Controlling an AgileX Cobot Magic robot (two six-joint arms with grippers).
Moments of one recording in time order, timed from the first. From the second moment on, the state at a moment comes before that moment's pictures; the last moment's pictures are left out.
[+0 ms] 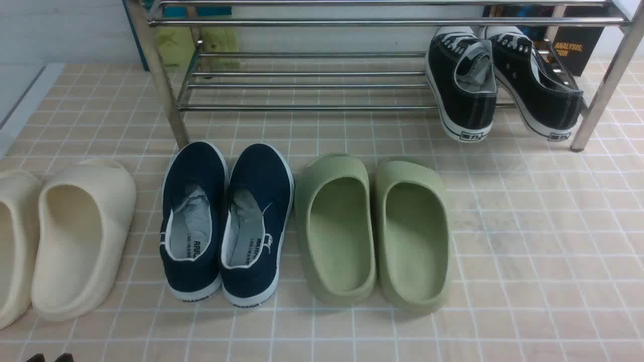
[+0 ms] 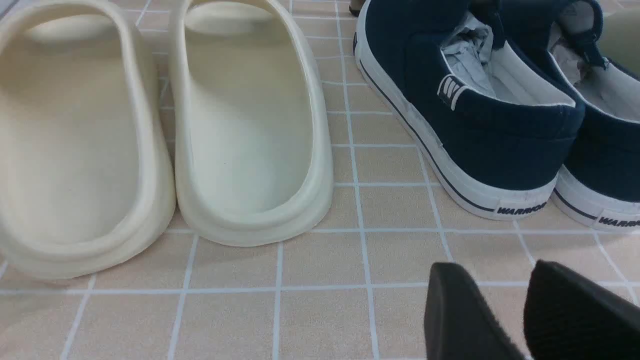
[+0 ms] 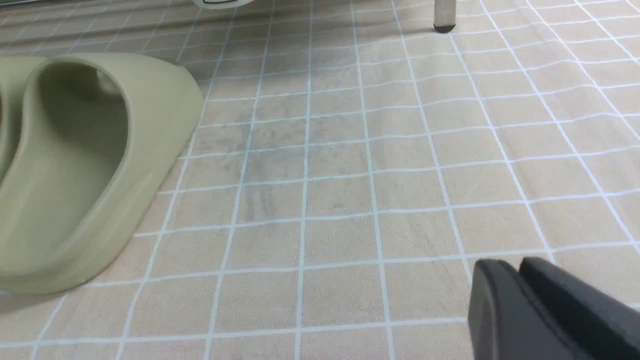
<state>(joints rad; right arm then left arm) 0.03 -0.01 0.01 -0.01 0.38 0.20 -0.08 -0.01 0.02 -0.03 0.38 -0.01</state>
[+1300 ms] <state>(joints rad) 0.03 -0.01 0.01 -0.01 0.38 0.20 -0.08 -0.01 0.02 -0.01 0.38 -0.01</state>
